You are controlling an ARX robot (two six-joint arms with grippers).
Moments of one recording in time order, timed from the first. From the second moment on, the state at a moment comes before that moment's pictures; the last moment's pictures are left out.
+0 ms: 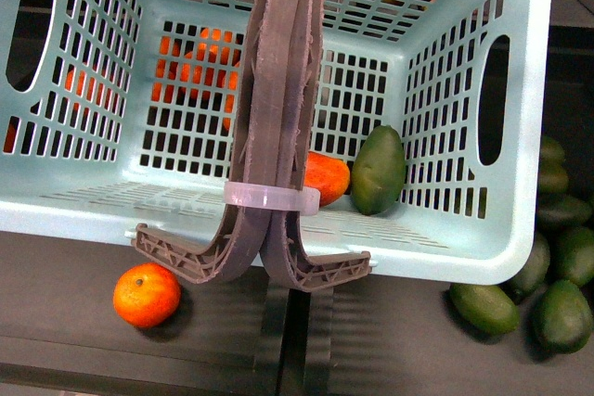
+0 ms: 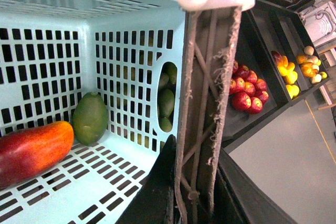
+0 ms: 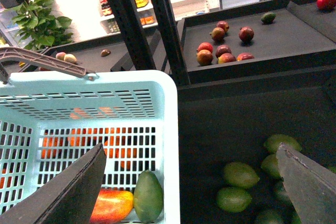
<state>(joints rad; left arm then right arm) -0.41 1.48 1.02 0.03 0.47 -0.42 0.22 0.67 0.30 0.24 0.12 0.26</state>
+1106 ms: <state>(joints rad) -0.41 1.48 1.02 0.03 0.47 -0.42 0.00 0.30 0.04 0.26 0.00 0.00</state>
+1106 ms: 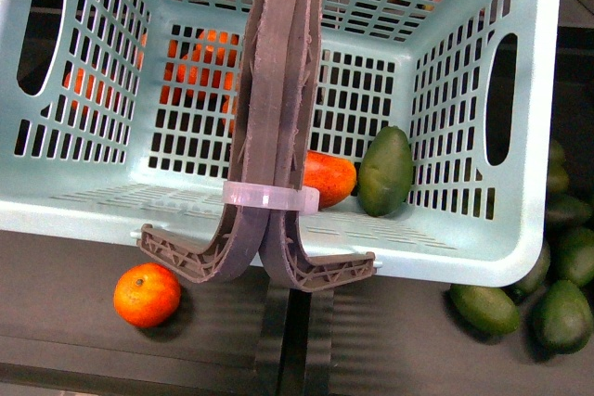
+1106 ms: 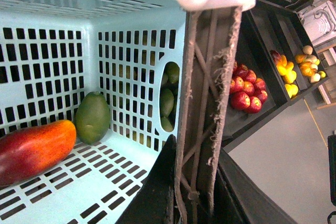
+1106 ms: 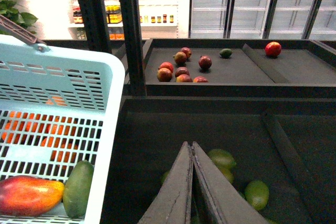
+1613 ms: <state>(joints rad) -0.41 1.48 1.02 0.03 0.47 -0.42 0.00 0.14 0.01 0.13 0.00 0.00</state>
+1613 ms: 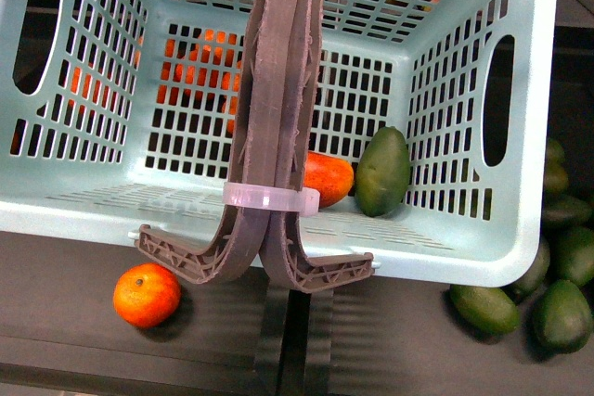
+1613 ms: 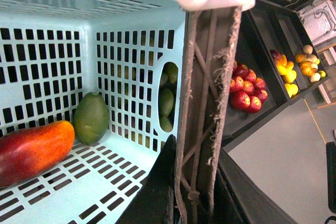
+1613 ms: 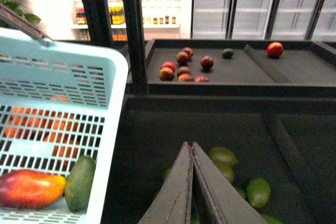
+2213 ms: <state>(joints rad) -0.41 1.48 1.02 0.03 0.47 -0.42 0.00 0.00 0.01 0.00 0.00 0.00</state>
